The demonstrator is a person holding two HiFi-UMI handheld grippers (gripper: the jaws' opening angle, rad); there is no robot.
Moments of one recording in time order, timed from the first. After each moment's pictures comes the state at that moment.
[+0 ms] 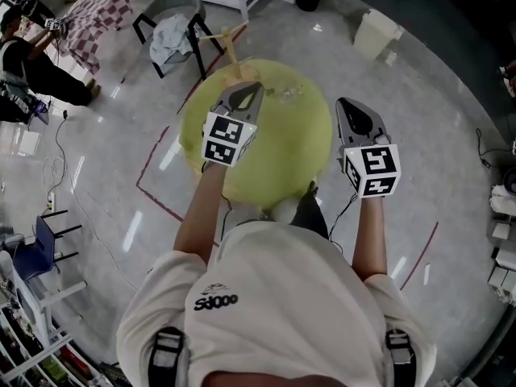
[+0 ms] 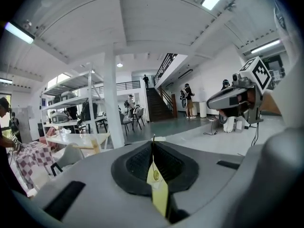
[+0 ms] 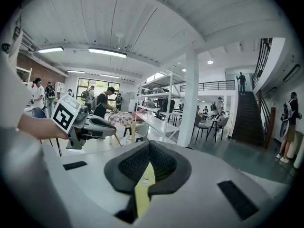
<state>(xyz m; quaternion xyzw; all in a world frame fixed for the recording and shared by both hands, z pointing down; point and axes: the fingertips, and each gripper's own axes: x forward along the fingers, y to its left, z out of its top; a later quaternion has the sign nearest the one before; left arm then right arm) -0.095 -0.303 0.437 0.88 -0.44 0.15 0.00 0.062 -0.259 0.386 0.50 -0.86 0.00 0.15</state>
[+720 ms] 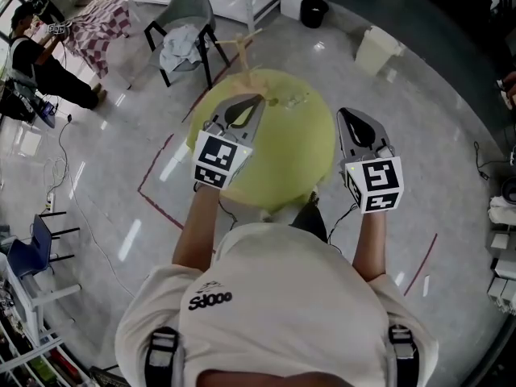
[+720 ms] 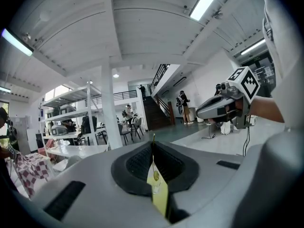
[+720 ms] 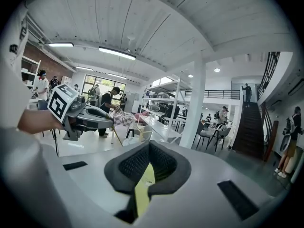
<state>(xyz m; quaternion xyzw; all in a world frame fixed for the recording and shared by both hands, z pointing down) -0.117 -0.233 0.368 0.89 -0.43 0.12 -0.05 0.031 -0.211 0.343 0.48 -0.86 -0.05 0.16</state>
